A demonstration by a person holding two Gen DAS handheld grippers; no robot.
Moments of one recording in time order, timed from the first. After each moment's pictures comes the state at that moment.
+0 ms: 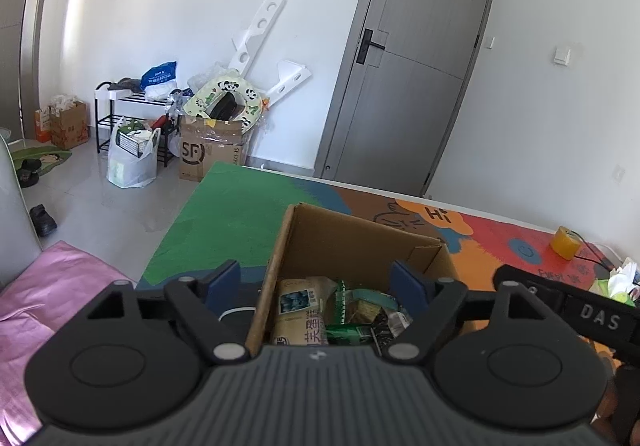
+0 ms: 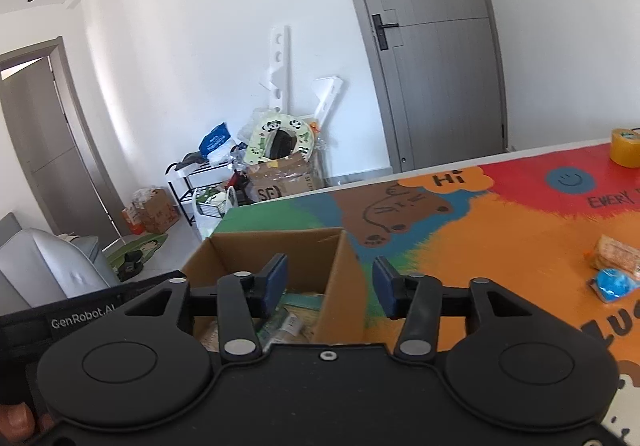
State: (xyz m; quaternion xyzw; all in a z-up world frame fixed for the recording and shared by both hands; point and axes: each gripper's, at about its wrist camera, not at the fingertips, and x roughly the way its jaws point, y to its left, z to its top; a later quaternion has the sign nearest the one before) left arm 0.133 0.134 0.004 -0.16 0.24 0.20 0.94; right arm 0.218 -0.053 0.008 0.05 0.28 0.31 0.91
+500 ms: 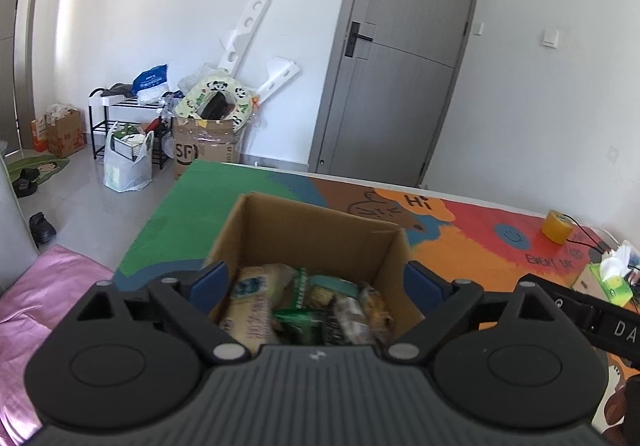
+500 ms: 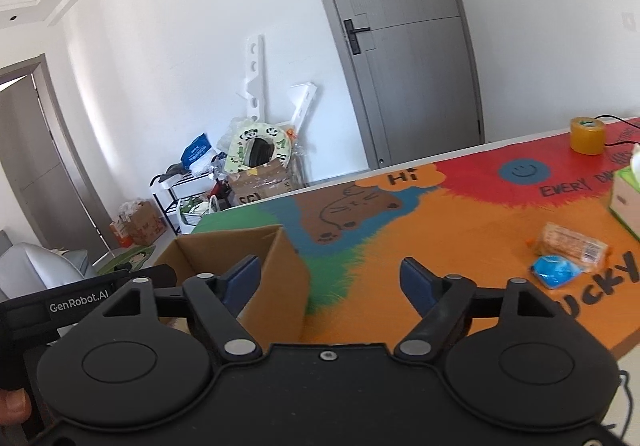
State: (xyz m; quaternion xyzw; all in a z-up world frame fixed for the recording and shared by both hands) left arm 0.147 0.089 0.010 -0.14 0.25 0.19 0.94; right arm 0.218 -0.110 0.010 0.07 0.29 0.28 0.91
